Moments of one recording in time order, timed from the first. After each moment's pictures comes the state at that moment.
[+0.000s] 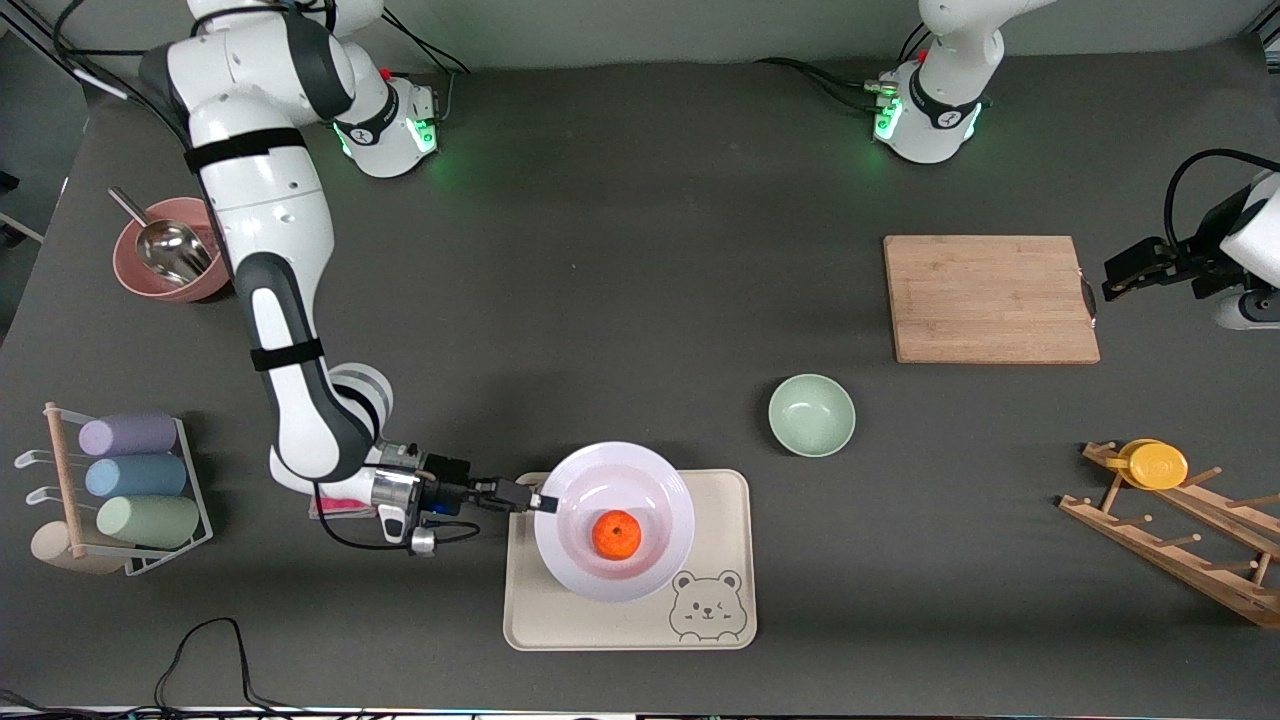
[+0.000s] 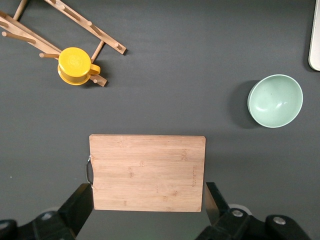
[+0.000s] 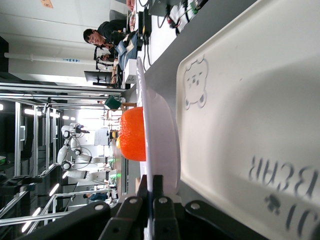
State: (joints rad) left arm 0.39 -0.04 -0.35 -1.74 0.00 1.66 0.03; right arm 0.30 0.92 -0.10 -1.39 1.66 2.04 -0.74
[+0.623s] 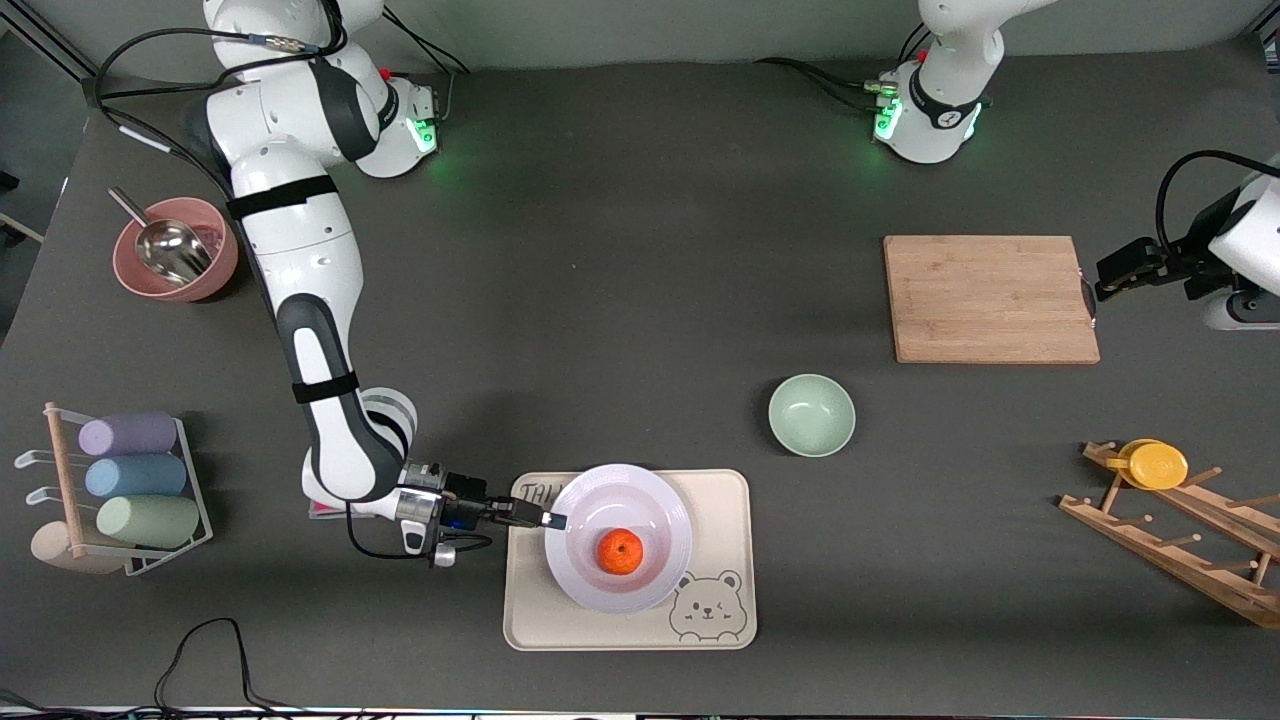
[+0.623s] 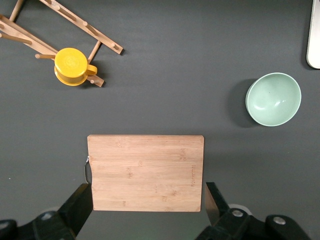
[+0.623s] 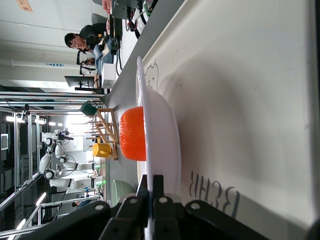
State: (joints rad) left arm 0.38 -0.05 -0.36 -1.74 0.00 1.66 0.03; right arm 0.30 1.07 -0.10 -1.28 1.66 2.08 -0.74
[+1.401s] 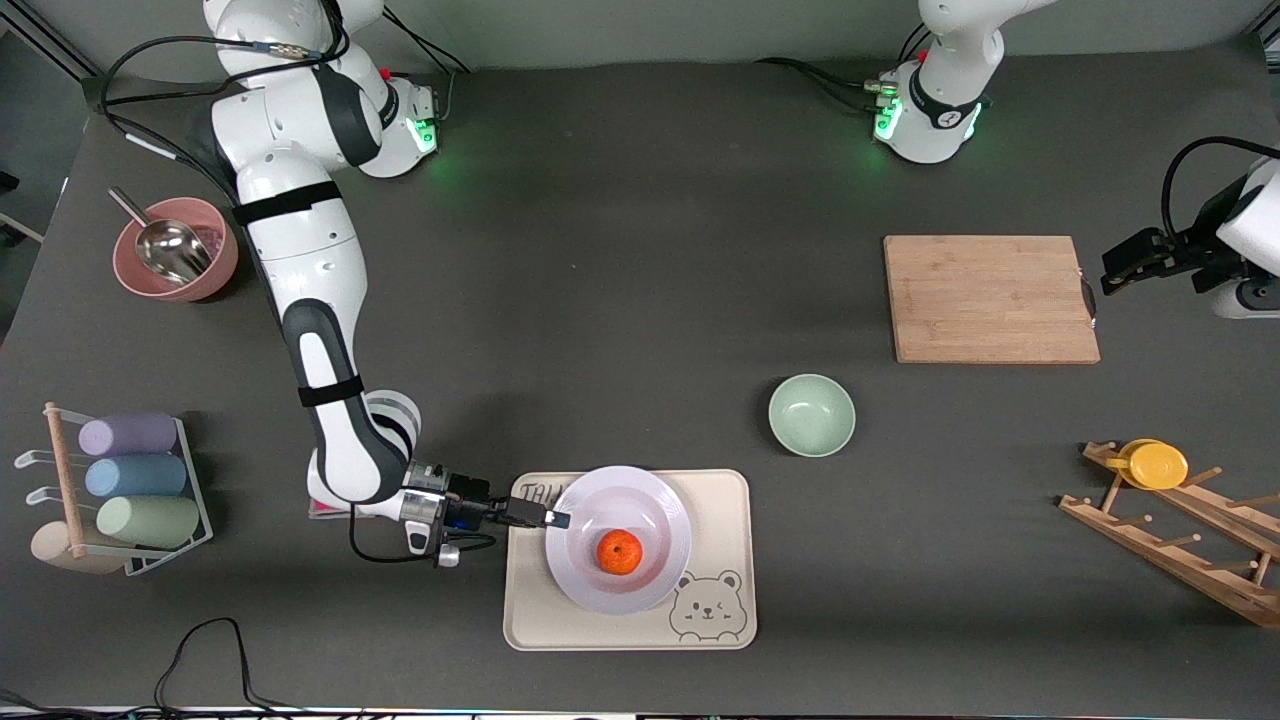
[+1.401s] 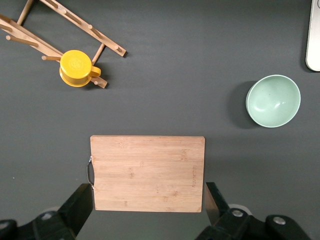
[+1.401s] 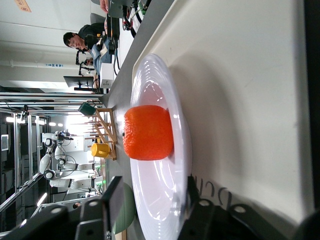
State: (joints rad) left arm 0.38 -0.07 -0.35 -1.75 0.00 1.66 0.03; right arm 0.30 1.09 -0.10 -1.26 1.65 2.08 -0.73
